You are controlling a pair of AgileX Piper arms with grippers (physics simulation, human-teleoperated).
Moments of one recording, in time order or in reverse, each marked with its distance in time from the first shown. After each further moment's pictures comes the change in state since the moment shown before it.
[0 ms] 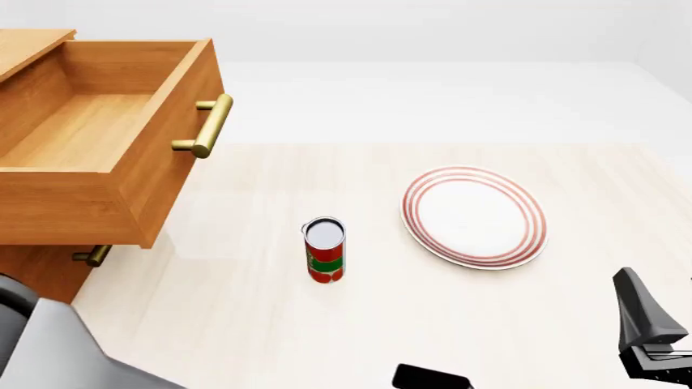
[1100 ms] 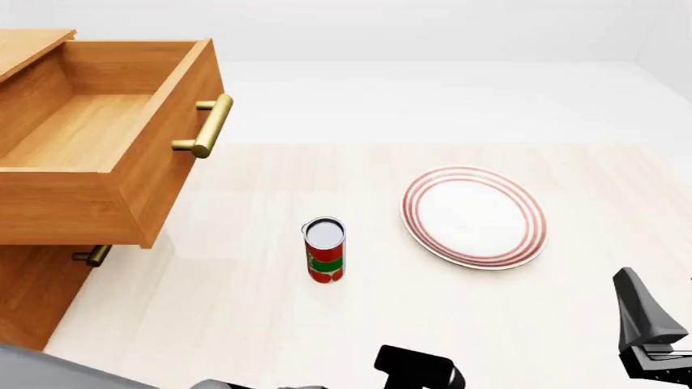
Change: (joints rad) left arm 0.022 -0.141 0.057 0.069 0.045; right arm 0.000 0.000 0.000 0.000 0.000
